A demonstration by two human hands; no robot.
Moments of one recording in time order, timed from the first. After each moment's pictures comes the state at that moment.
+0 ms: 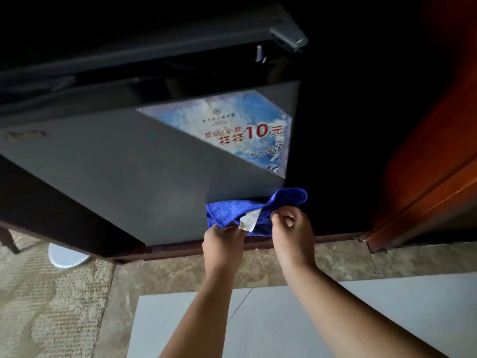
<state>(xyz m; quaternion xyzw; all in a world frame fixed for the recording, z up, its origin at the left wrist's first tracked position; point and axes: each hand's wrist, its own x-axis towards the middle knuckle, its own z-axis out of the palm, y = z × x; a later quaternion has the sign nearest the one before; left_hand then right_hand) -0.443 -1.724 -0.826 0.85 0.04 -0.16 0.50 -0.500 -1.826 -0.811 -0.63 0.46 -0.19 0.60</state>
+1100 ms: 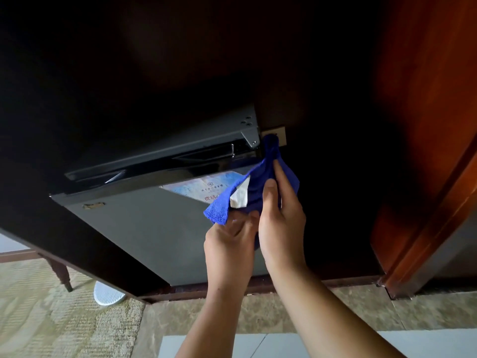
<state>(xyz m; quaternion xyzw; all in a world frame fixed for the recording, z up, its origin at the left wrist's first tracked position) -0.483 -1.769 -0.656 0.82 -0.10 0.00 0.56 -0.487 -1.847 -0.664 -0.58 0.22 -0.38 0.68</state>
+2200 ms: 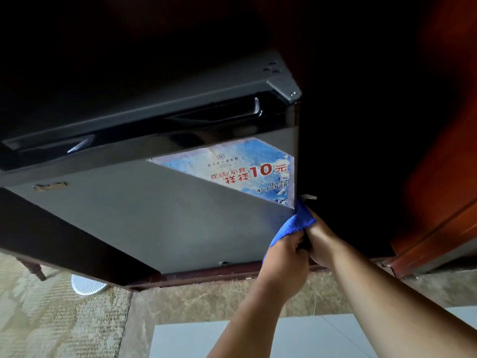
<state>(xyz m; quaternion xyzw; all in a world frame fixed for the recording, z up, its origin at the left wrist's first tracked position) -0.460 -1.793 -0.786 0.84 -0.22 -0.31 0.39 -0.451 -1.915 -0.845 -0.48 0.38 -0.10 0.79</state>
